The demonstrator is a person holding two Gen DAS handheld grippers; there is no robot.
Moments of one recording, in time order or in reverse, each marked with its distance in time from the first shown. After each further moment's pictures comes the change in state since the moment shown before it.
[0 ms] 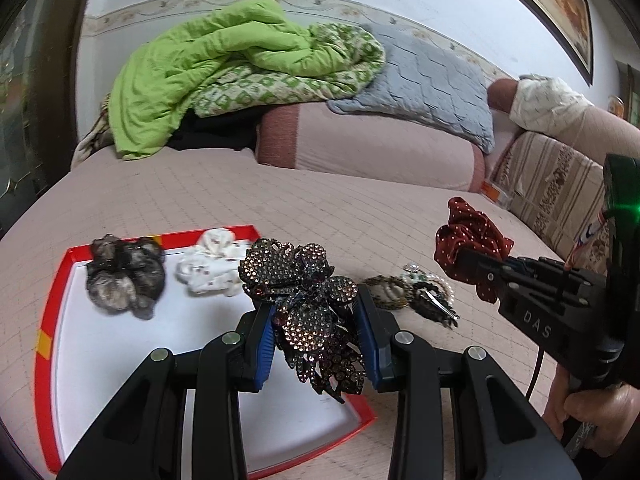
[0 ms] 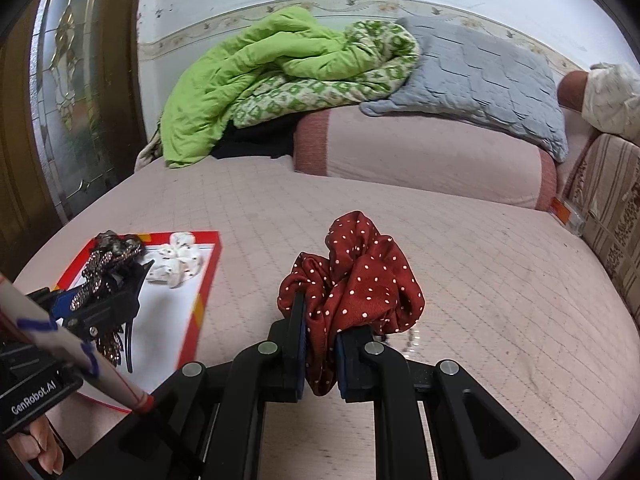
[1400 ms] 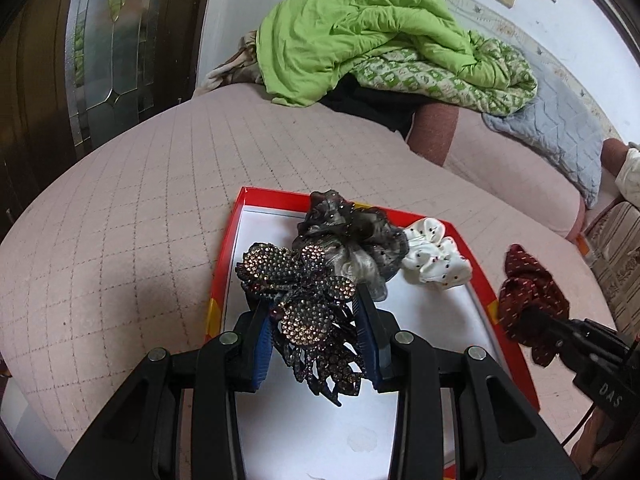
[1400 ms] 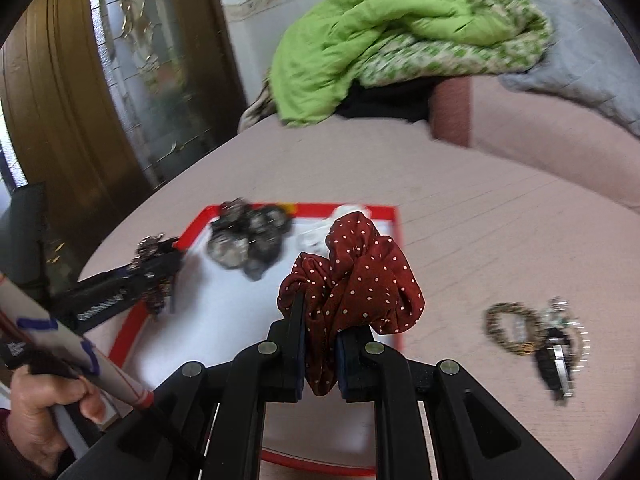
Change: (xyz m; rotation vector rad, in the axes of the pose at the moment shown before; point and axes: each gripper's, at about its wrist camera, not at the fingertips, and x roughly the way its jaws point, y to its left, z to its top) left arm -0.015 0.168 -0.016 -0.292 0.093 0.274; right arm 0.049 0.125 0.011 -0.067 0.157 0.377
